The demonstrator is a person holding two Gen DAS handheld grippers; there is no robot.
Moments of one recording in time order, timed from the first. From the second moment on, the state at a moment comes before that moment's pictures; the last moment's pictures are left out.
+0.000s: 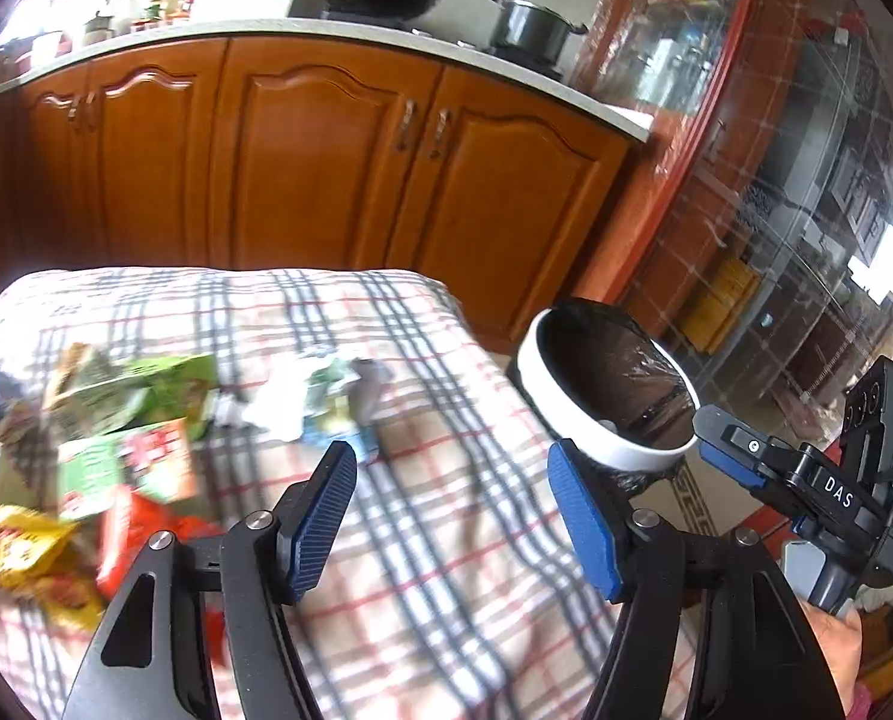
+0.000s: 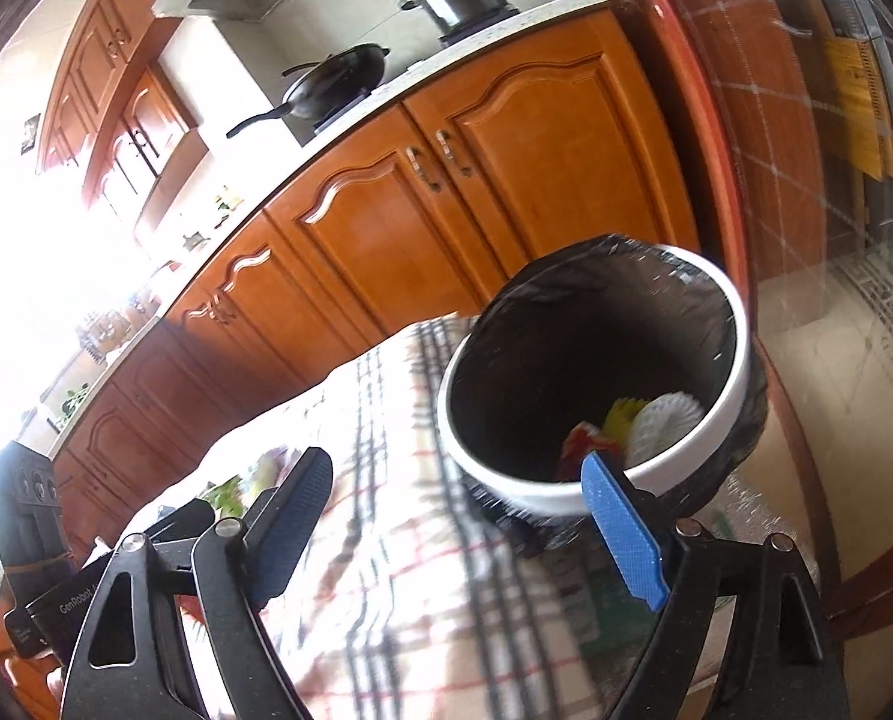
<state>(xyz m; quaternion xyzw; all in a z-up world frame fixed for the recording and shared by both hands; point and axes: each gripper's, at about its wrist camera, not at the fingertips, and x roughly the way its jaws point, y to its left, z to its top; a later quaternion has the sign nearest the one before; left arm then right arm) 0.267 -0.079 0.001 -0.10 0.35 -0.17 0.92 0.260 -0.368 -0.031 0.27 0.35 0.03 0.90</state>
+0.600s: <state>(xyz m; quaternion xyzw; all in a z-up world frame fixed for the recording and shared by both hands) 0.187 0.015 0.011 -0.12 0.34 -0.09 0.93 0.257 -0.287 -0.027 0.25 0.36 0.10 0.89</state>
